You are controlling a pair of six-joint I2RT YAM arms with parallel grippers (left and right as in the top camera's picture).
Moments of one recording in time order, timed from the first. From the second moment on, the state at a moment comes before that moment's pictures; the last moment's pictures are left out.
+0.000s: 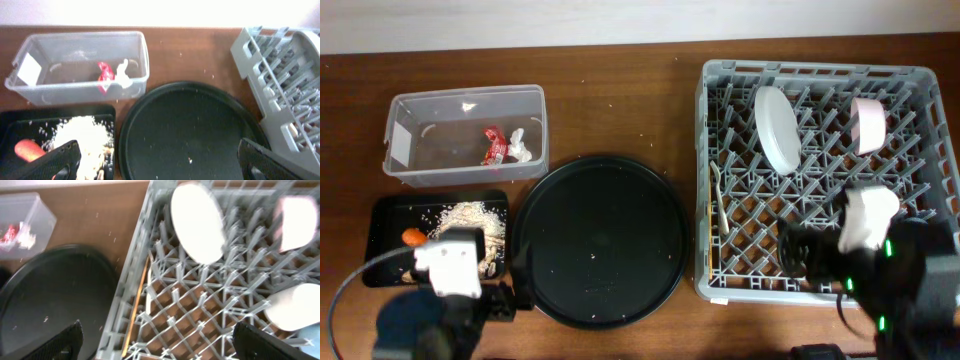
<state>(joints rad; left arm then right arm) -0.11 0.49 0.99 -0.99 0.02 -0.09 0.03 0.67 1.07 -1.05 -0.13 0.07</state>
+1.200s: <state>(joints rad) -0.11 0.42 0.83 -0.98 0.01 -0.09 0.03 0.45 0.95 -1.12 0.09 0.04</state>
